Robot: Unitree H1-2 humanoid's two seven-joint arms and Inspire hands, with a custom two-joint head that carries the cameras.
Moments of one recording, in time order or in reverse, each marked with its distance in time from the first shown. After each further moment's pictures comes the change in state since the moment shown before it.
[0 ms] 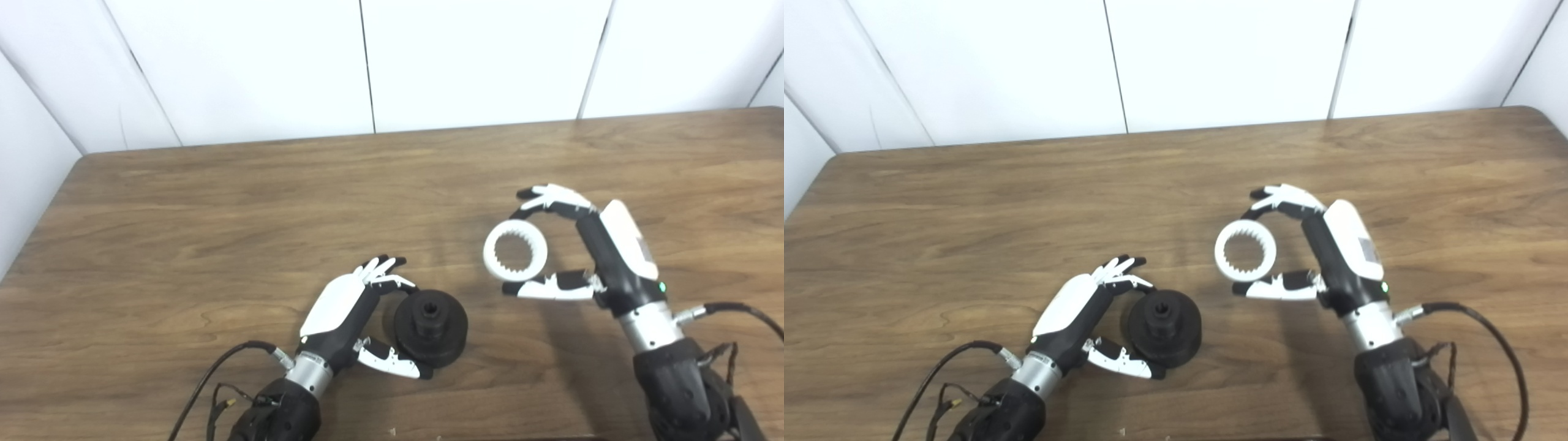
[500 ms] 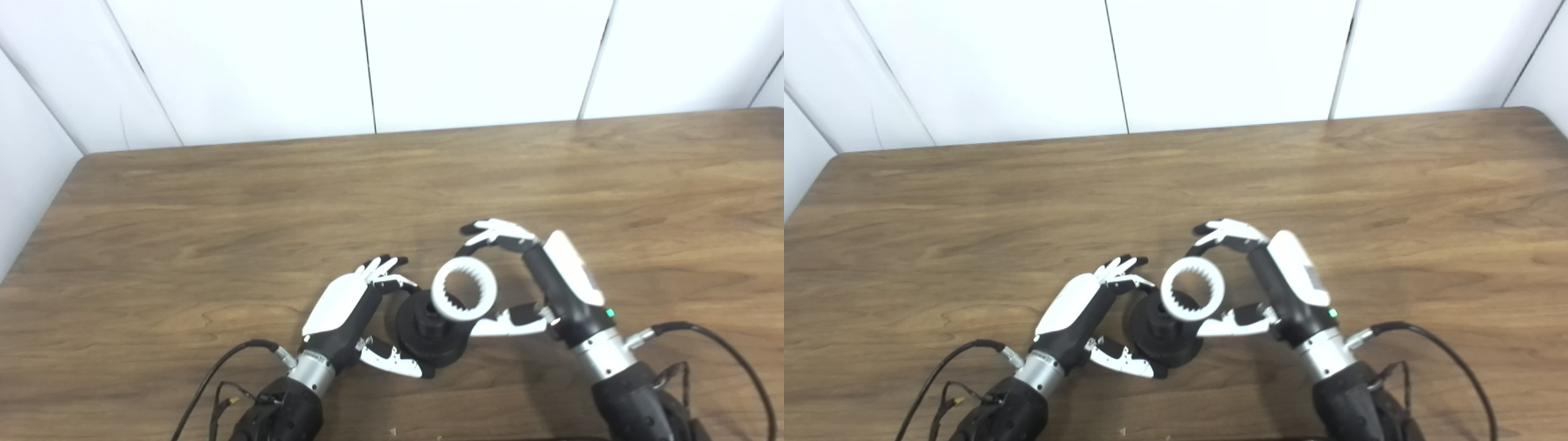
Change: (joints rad) left arm -0.006 -0.002 -0.007 0.002 0.004 0.005 0.001; right arm 0.040 0.089 0.104 -0.027 -0.003 0.003 0.094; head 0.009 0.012
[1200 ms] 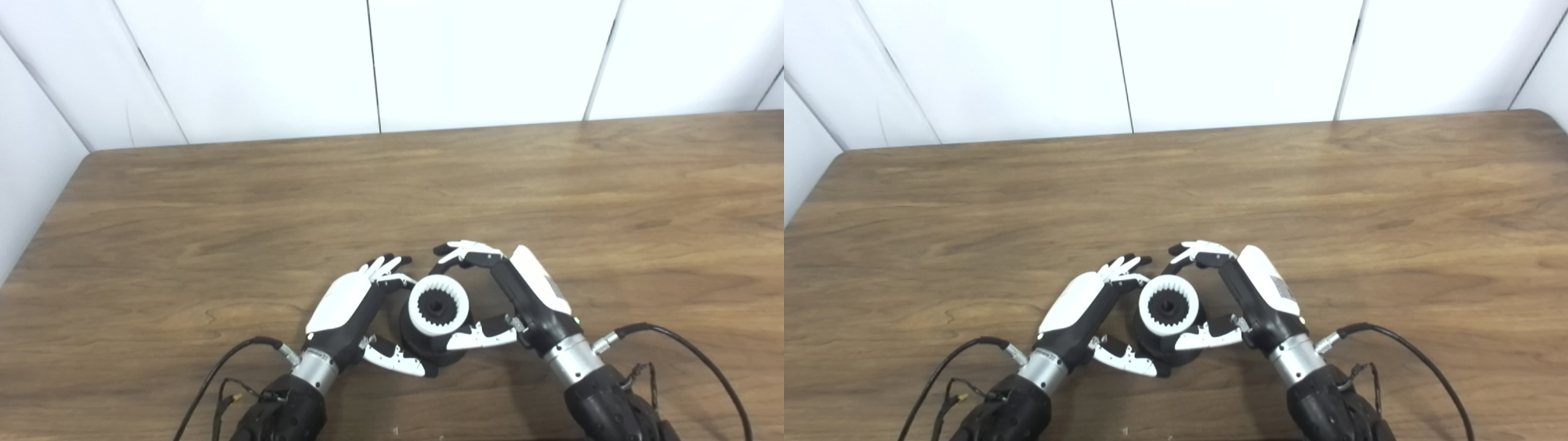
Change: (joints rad) left arm -0.002 0.000 -0.001 0.000 0.002 0.006 -0.001; right arm -0.020 0.043 0.024 0.074 -0.024 0.059 0.042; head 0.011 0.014
